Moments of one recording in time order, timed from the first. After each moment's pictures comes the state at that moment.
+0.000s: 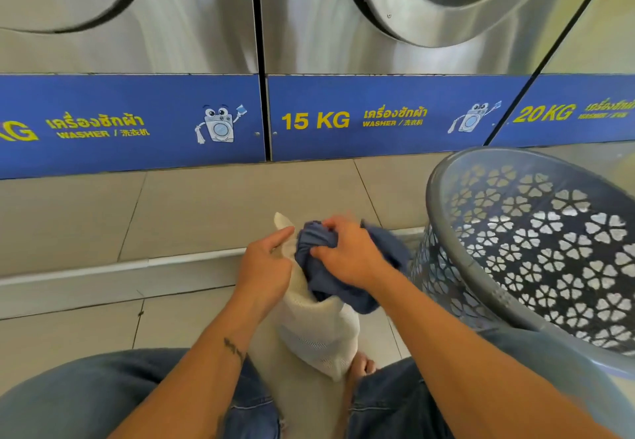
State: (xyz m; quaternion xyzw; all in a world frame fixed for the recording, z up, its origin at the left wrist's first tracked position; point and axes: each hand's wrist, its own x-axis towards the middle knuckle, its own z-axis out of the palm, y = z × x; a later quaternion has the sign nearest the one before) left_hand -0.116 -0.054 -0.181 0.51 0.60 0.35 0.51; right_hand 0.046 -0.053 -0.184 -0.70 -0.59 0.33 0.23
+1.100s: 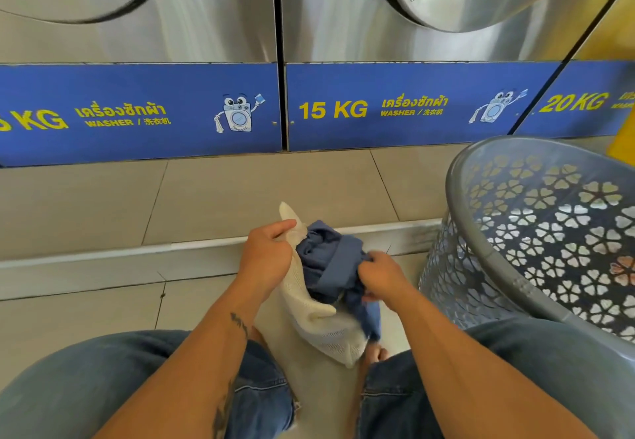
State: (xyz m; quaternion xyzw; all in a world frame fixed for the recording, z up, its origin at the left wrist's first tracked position) left_hand -0.138 -0.045 -0.192 0.48 0.64 0.34 0.50; right_hand 0.060 -0.081 -0.242 -0.78 -0.42 0.42 0.21
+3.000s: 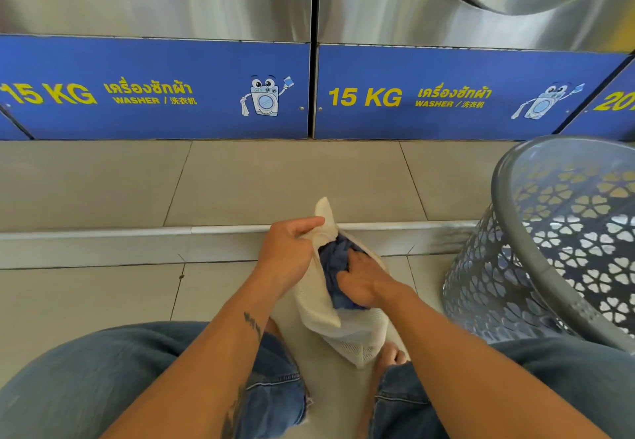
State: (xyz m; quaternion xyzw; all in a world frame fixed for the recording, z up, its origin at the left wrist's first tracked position) left_hand -0.145 -0.048 -0.188 0.49 0.62 0.31 0.52; right_hand 0.017 -0.054 -0.267 -0.69 -0.62 0.38 0.00
